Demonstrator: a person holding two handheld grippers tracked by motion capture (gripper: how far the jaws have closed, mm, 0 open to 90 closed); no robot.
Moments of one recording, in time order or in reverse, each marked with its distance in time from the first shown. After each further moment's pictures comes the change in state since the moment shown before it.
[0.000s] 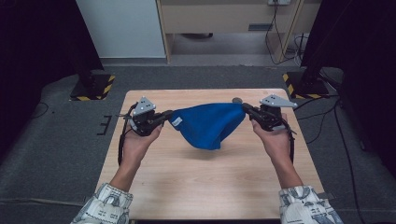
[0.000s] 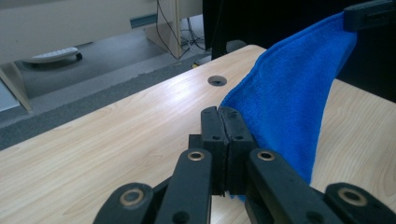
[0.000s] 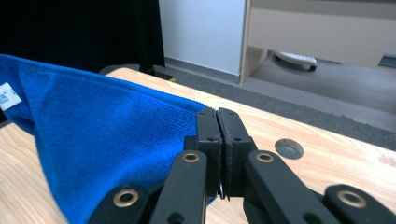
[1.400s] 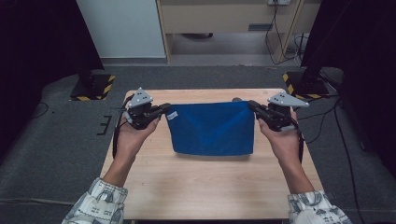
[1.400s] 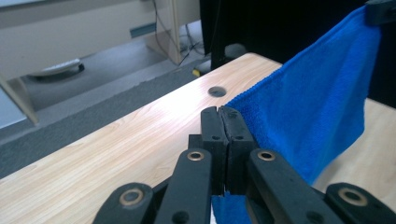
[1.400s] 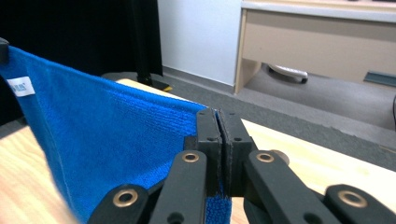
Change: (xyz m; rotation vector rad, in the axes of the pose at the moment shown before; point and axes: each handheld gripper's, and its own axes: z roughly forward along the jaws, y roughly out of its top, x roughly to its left) left arm 0.007 0.025 -0.006 0.017 0.001 0.042; right arm 0.003 0.018 -0.029 -0.018 -0.025 -0.022
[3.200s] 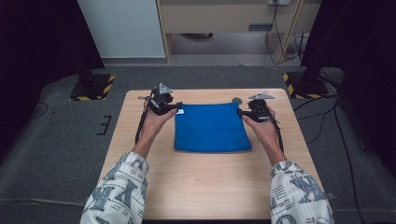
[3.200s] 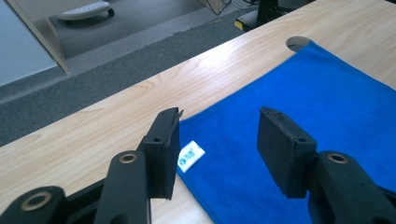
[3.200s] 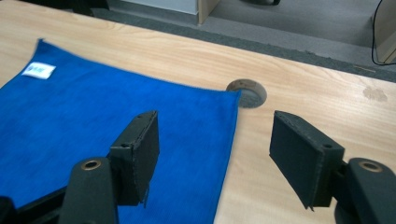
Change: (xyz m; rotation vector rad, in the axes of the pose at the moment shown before) left arm 0.056 -0.041 0.130 0.185 0.139 -0.035; right arm -0.062 -0.080 0.138 0.271 -0.154 0.078
